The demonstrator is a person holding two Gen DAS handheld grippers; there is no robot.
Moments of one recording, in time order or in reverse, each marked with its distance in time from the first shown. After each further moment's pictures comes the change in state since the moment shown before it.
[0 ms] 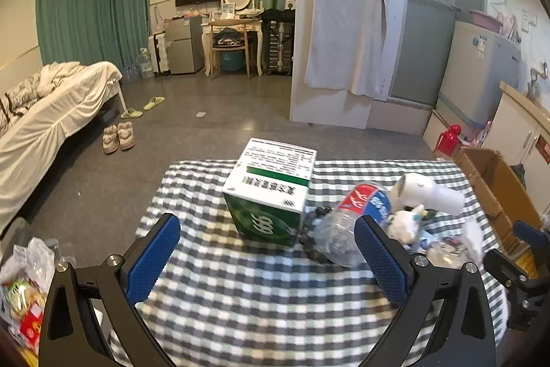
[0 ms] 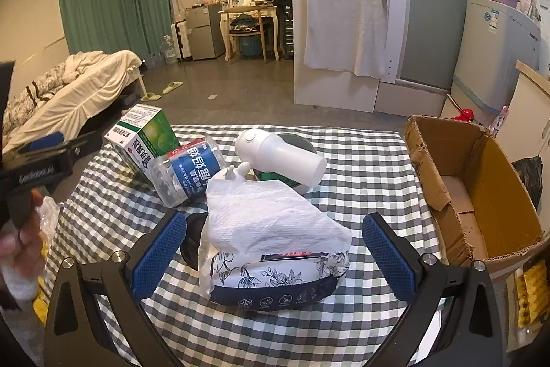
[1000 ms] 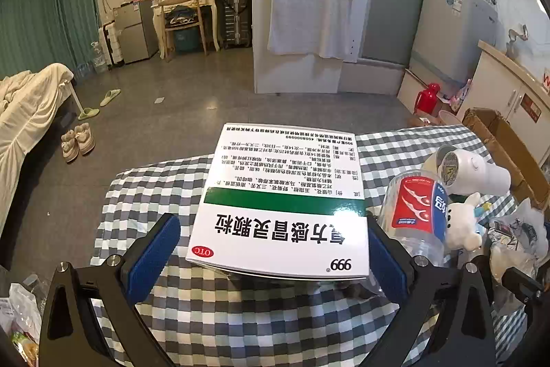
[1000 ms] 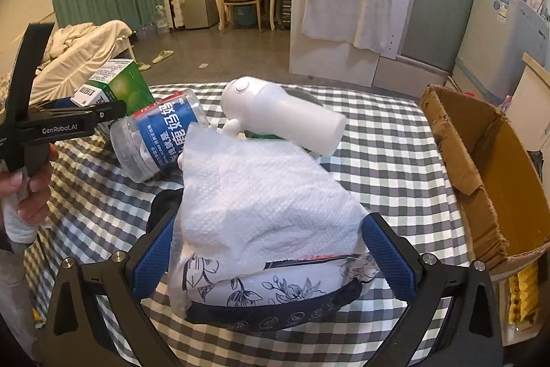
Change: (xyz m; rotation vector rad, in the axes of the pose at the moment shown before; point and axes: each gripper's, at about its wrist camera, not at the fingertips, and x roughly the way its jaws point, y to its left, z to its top) left arm 0.107 0.011 0.011 0.129 0.125 -0.151; right arm 0.060 0.006 -0.014 -0.021 0.129 -0.040
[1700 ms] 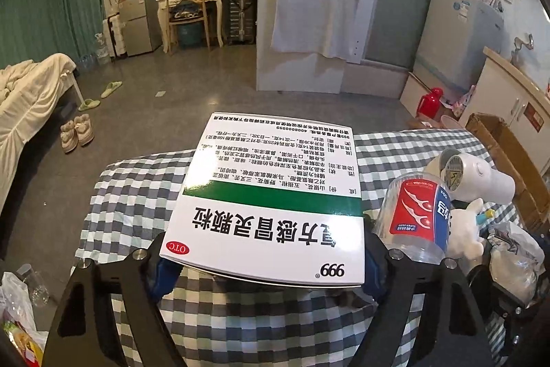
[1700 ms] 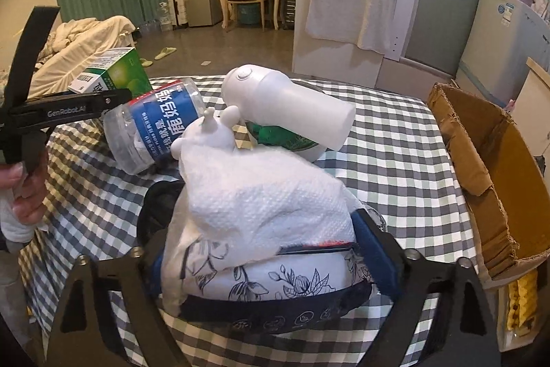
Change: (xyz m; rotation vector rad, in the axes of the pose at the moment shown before) left arm 0.010 0.000 0.001 -0.043 0.008 0.009; right arm 0.011 0.003 -0.010 -0.025 -0.005 -0.001
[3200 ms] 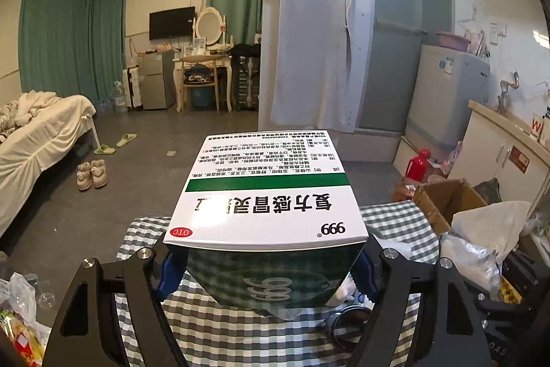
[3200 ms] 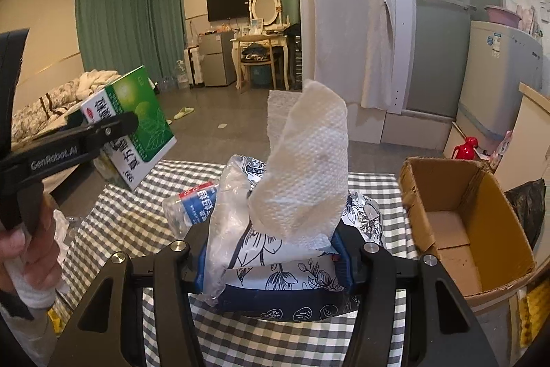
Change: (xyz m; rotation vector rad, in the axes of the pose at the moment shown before) left arm -0.144 -0.067 0.018 -0.045 -0.292 0.026; right arm -0.103 -0.022 0.033 0.032 -0.258 0.062
